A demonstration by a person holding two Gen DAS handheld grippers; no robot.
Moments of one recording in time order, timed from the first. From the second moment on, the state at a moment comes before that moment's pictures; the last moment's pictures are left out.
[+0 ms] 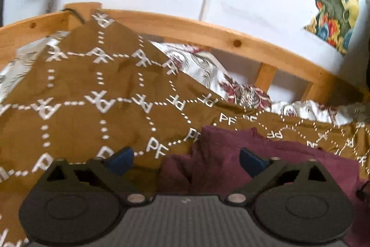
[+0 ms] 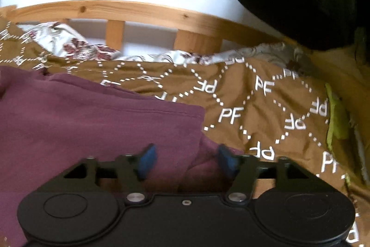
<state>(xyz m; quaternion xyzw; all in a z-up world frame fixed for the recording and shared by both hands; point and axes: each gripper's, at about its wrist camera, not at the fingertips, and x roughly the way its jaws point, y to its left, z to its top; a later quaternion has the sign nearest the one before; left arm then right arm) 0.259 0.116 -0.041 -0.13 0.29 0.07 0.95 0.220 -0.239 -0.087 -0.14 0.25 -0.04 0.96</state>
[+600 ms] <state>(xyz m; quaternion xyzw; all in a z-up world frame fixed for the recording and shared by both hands) 0.172 0.130 -0.033 -0.12 0.34 0.13 0.92 0.151 -0.241 -0.084 -0.08 0.34 -0.07 0.93</state>
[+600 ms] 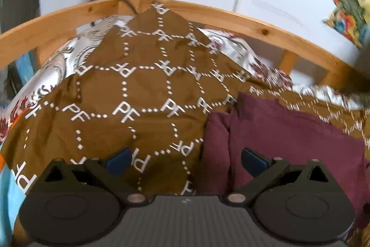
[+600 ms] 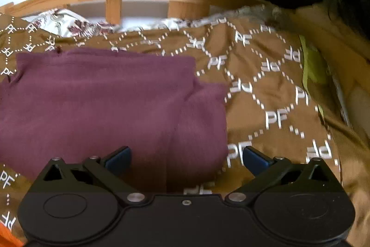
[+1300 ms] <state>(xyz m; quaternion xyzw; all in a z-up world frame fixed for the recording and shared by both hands) 0.207 0.126 -0.074 -0.19 0.44 0.09 0.87 0.153 -0.233 -0.088 -0.16 0.33 -0.09 0.93</state>
